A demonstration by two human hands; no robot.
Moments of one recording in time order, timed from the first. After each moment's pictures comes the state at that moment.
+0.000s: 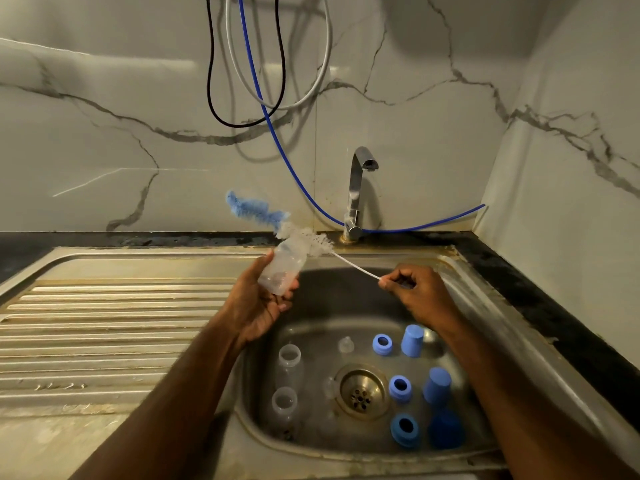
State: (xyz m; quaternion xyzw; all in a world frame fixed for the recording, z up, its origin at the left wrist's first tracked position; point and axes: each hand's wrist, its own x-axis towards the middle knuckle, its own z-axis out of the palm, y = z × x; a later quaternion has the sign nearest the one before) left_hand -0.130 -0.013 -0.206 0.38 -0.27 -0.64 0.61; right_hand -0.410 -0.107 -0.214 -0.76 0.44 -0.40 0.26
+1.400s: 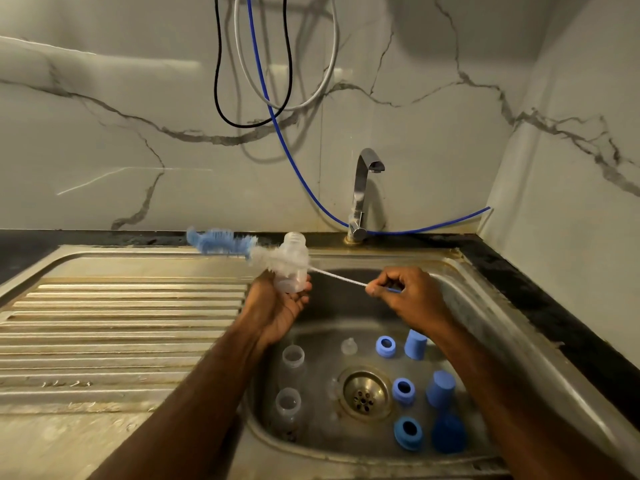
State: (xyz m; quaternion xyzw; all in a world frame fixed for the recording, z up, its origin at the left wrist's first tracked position) left_hand -0.156 -0.018 -0.208 0.37 -0.18 -0.60 0.68; right_hand -0.390 -0.097 -0.210 -0.80 0.41 -0.37 0.23
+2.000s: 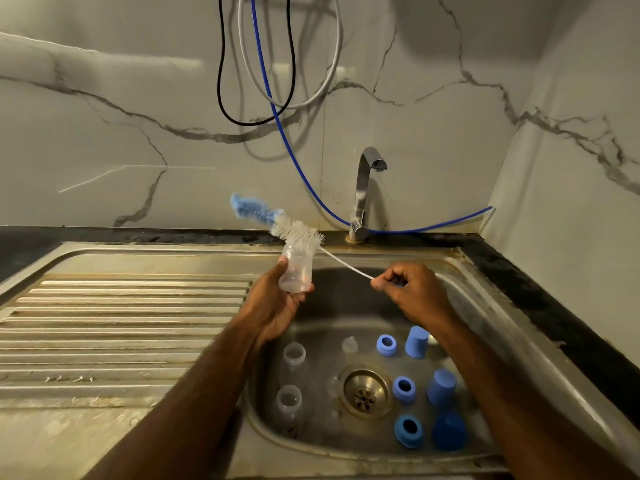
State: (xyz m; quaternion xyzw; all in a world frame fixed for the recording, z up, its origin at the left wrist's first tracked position) left_hand -0.152 -0.015 -0.208 0.38 -0.19 -0.60 0.68; right_hand -0.390 -0.104 -0.210 -0.77 0.47 -0.37 0.21
